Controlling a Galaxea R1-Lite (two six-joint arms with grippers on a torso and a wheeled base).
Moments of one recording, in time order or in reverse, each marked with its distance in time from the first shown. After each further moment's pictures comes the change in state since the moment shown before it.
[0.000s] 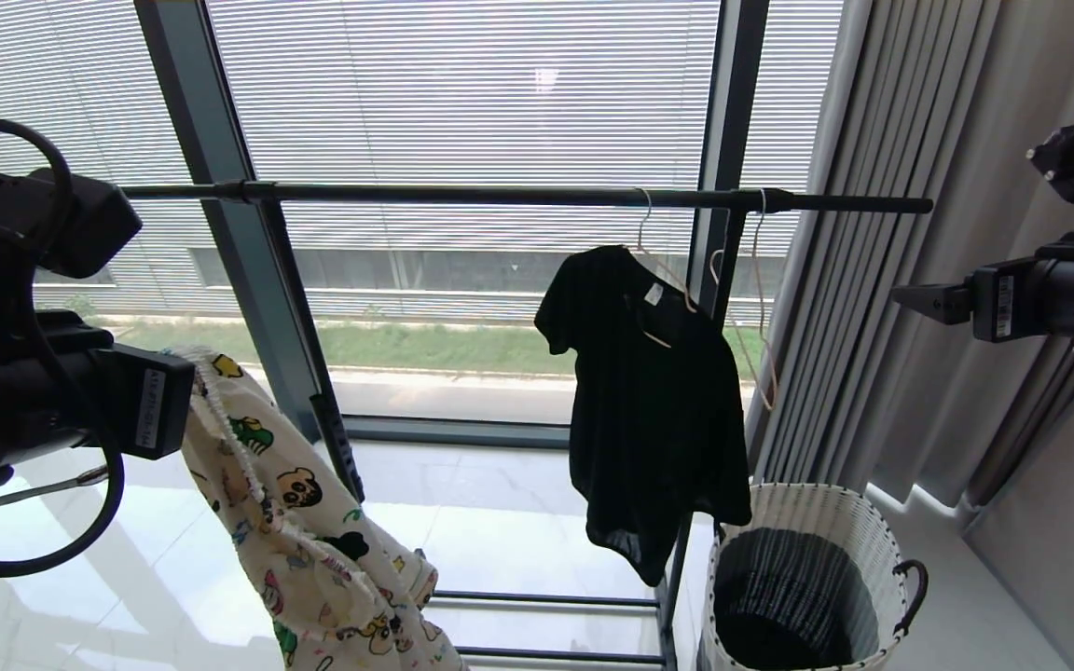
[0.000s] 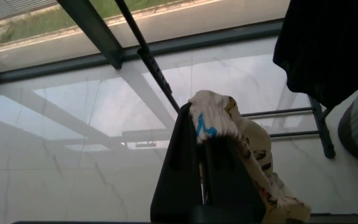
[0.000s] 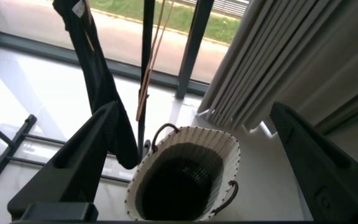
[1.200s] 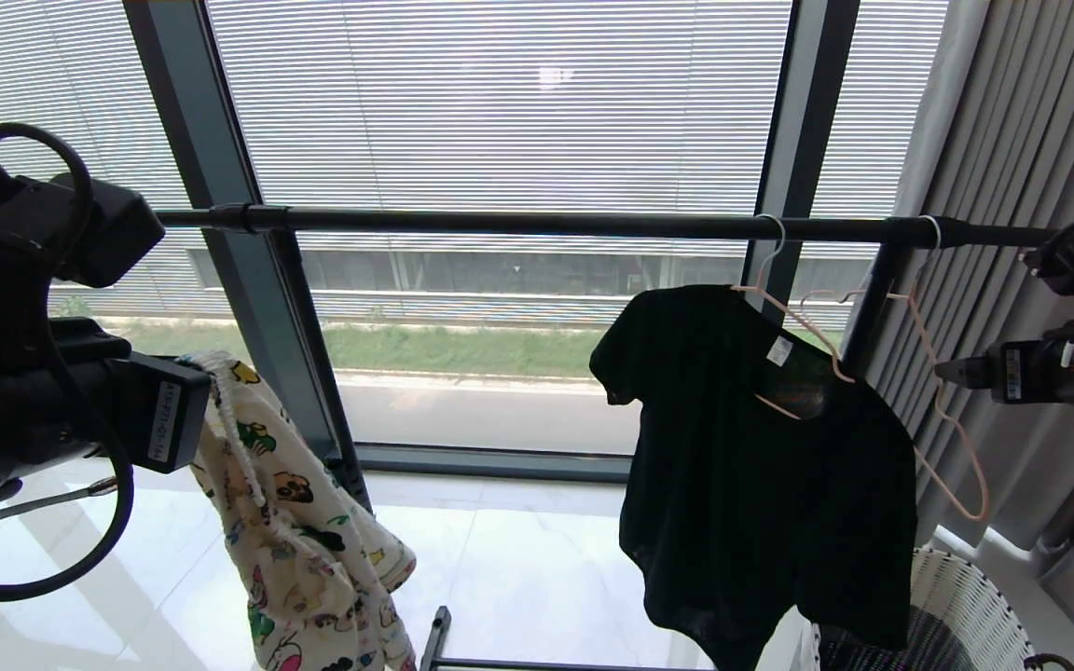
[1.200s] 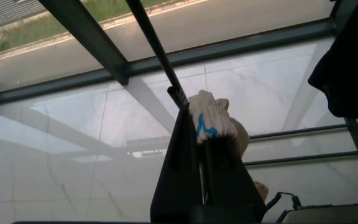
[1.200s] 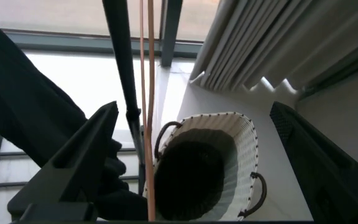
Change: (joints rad) left arm -0.048 -0.001 0.008 0.000 0.000 0.023; right arm -0.248 0.141 0.101 -0.016 0.018 0.051
